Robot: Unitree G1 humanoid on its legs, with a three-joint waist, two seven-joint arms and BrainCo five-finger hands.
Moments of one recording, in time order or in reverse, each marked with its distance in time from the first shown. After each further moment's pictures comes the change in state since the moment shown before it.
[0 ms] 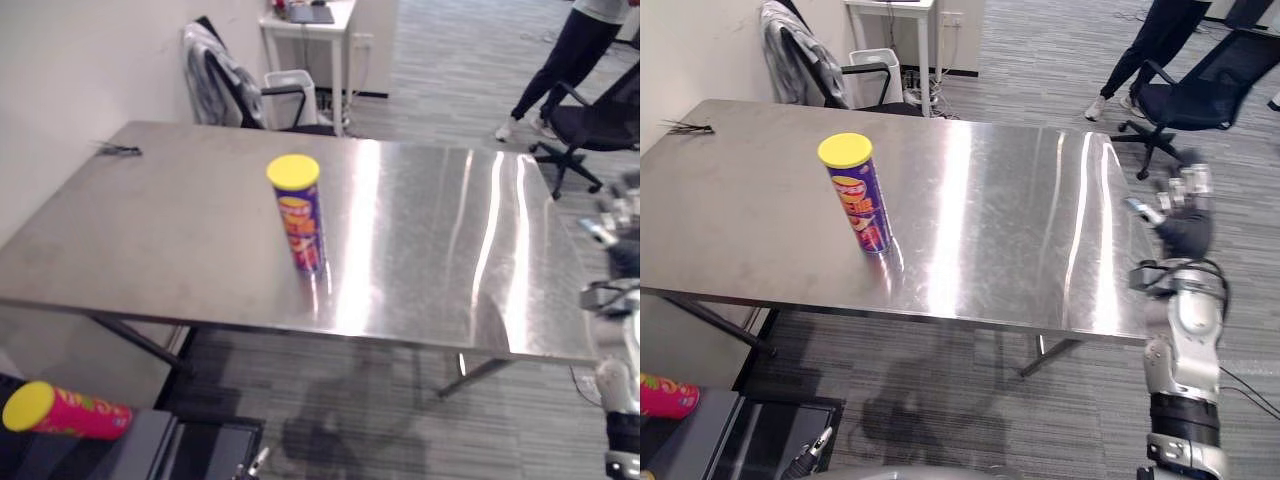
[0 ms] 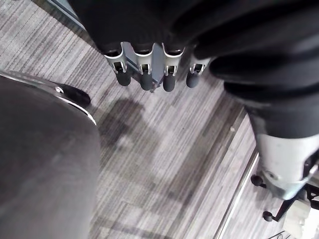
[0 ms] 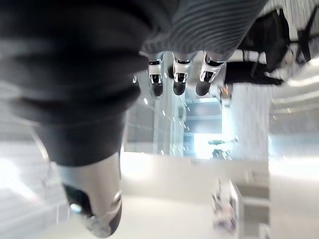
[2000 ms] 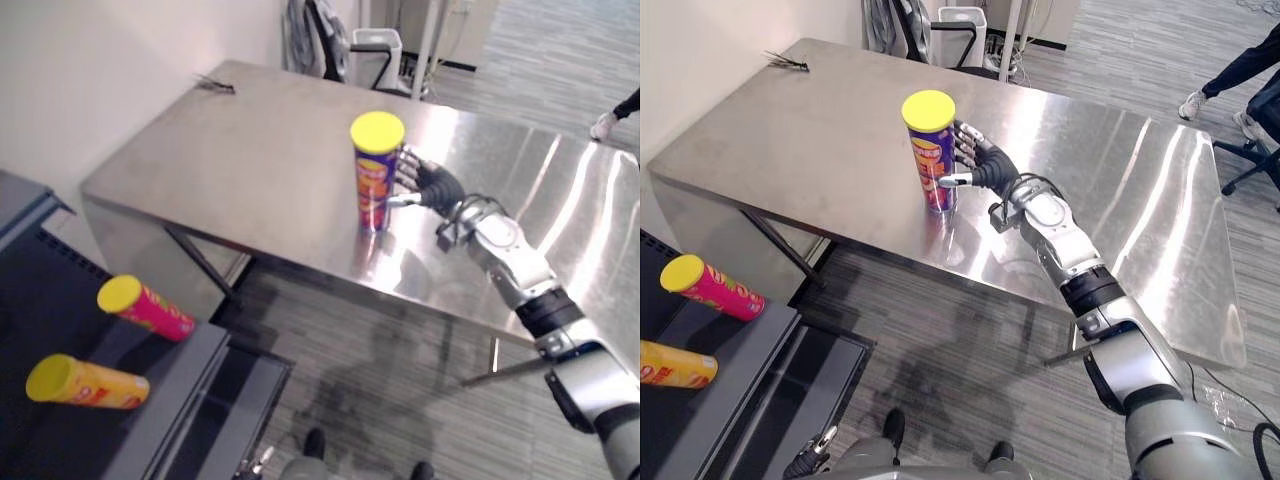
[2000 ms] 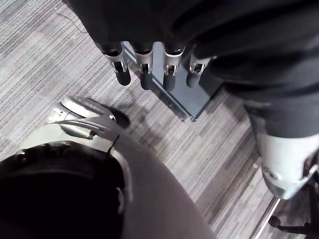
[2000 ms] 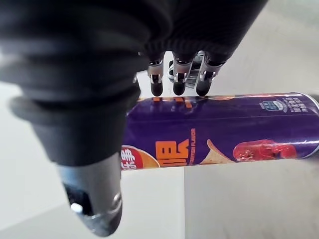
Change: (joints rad) left arm -0.004 0.040 -0.075 0.001 0.003 -0.001 -0.010; right arm -0.691 0.004 0.689 0.383 0.036 0.120 0.167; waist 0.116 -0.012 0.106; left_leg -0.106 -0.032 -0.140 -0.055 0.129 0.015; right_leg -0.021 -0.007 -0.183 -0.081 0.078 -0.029
